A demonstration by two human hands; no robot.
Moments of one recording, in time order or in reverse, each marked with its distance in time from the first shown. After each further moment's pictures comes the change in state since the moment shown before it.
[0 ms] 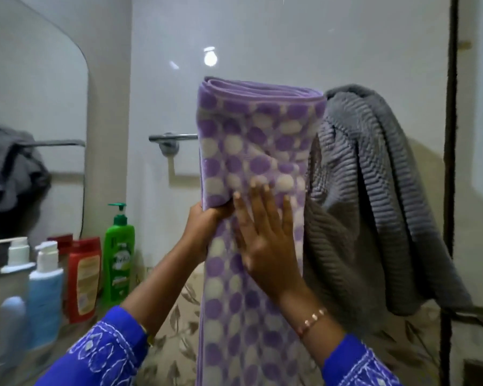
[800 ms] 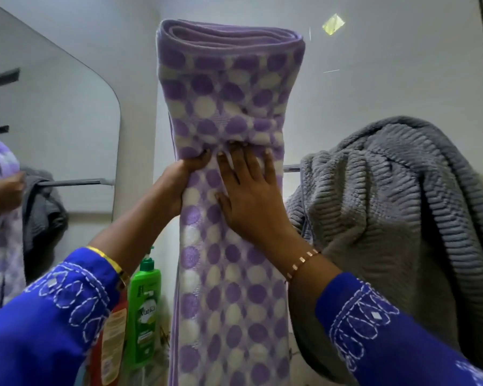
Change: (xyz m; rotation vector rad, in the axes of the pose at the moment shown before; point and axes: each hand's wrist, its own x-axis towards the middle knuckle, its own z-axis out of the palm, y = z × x) left_hand 0.117 0.111 -0.100 -0.089 -0.243 0.056; right_hand 0.150 -0.046 0.070 -0.042 -0.062 -0.033
